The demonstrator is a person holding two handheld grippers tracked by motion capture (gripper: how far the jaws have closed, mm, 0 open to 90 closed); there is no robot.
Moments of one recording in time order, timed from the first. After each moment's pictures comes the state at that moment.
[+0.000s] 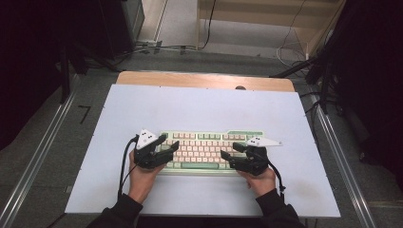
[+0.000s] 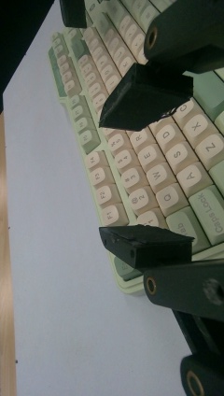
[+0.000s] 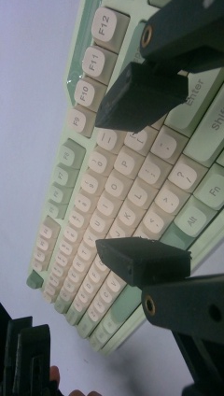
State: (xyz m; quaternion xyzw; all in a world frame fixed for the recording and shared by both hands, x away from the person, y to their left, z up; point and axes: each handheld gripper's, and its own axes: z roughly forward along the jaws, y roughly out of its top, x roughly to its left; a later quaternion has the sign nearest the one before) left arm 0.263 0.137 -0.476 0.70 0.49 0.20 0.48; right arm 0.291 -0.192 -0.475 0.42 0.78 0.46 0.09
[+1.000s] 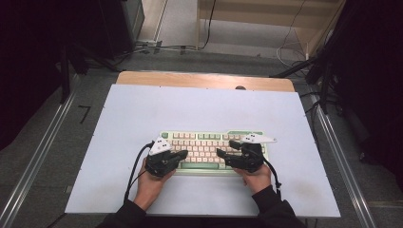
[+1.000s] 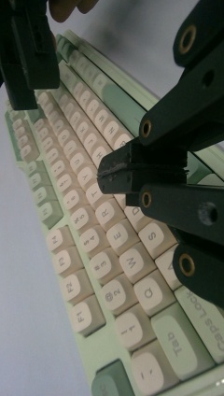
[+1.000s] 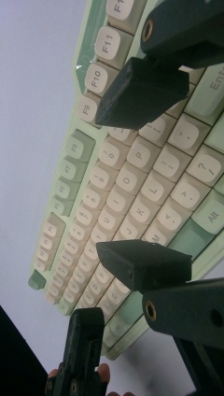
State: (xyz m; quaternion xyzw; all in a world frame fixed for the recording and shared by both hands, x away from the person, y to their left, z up) left arm 0.257 0.109 -0.491 0.76 0.43 0.12 0.48; right arm 0.299 -0.180 -0.476 0.41 0.78 0.45 0.09
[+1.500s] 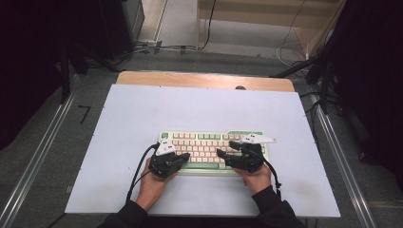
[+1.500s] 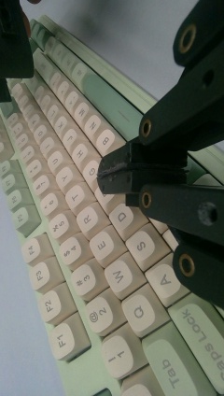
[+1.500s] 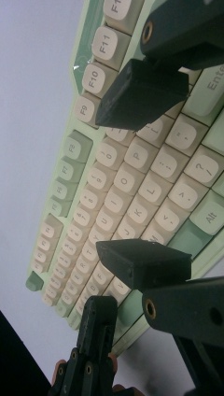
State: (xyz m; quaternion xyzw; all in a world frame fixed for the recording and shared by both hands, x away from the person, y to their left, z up) left arm 0.260 0.102 -0.498 0.78 0.43 0.11 0.45; right arm 0.298 -0.180 -0.477 0.42 0.78 0.45 0.09
